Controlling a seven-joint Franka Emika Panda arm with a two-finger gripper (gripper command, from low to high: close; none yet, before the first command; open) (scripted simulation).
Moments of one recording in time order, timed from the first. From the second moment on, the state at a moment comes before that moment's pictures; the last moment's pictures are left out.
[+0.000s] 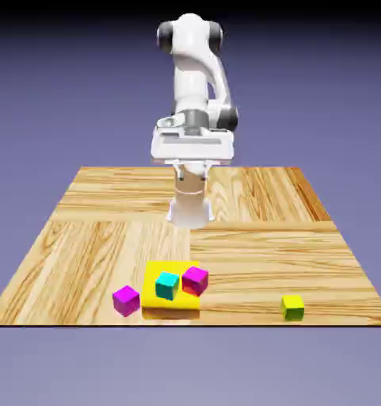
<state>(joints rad) 0.05 -0.53 -0.02 -2.79 0.01 3.02 0.79</state>
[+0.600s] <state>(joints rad) 0.61 0.01 -0.37 -2.43 0.22 2.73 1.58</state>
